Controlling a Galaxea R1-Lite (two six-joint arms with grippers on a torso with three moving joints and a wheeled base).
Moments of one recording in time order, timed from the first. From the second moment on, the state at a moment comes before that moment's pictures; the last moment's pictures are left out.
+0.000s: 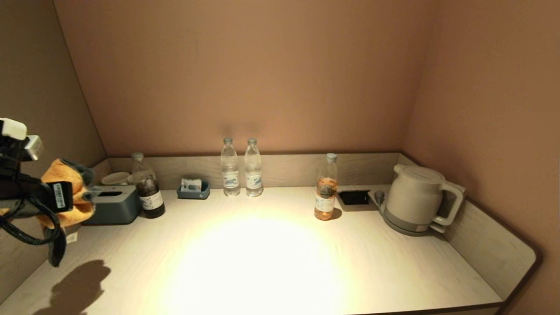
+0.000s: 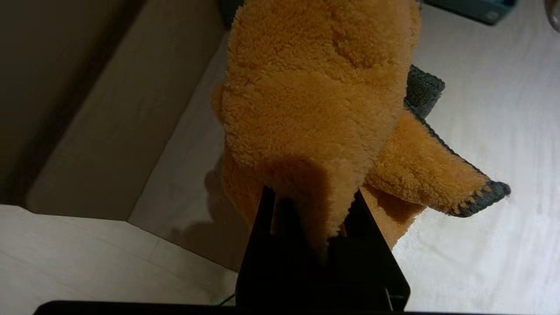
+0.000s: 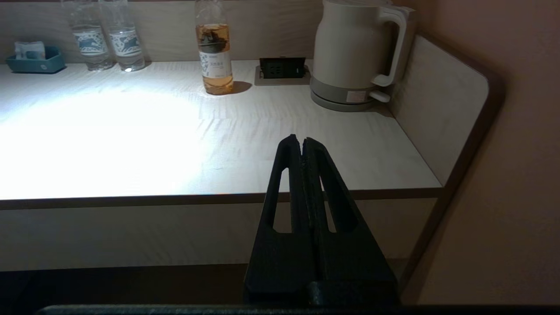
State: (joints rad) left arm 0.06 1.59 -1.02 0.09 0.28 -0.16; right arm 0.00 0.00 0.00 0.00 0.00 0.00
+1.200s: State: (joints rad) left arm 0.36 2.09 -1.19 -0.22 0.12 -0.02; right arm 0.00 0.00 0.00 0.00 0.00 0.00
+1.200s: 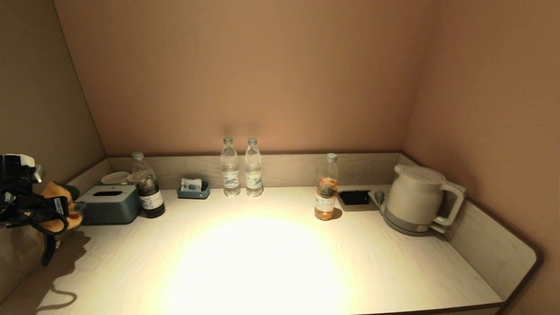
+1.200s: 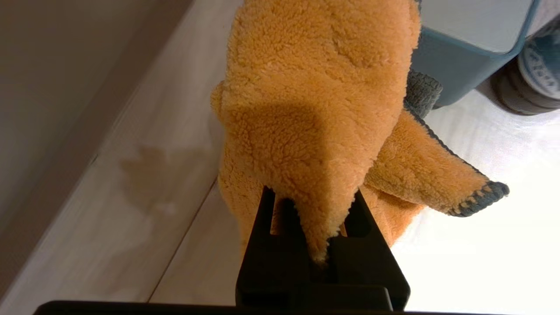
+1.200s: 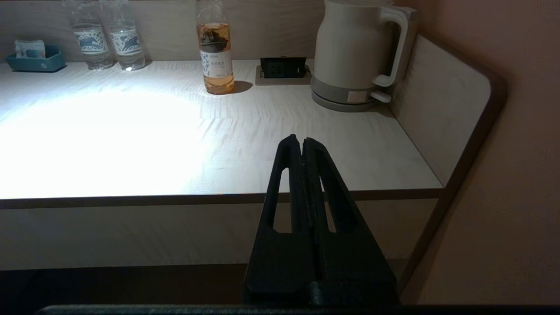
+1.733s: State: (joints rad) left arm 0.37 2.13 -1.19 -0.22 0.02 -0.02; right arm 0.00 0.00 0.00 0.00 0.00 0.00
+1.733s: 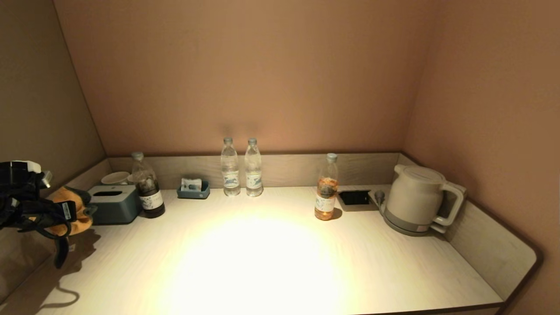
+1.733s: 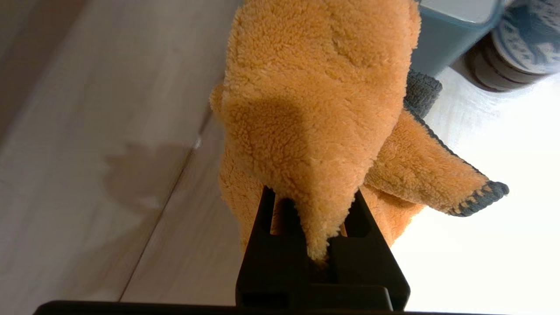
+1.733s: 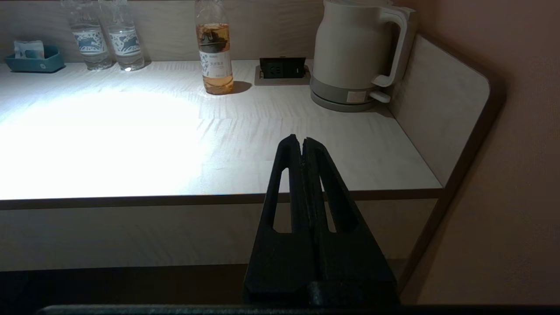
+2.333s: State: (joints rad) left arm 0.39 2.13 -1.18 -0.23 0.00 -0.02; right arm 0.00 0.00 0.00 0.00 0.00 0.00
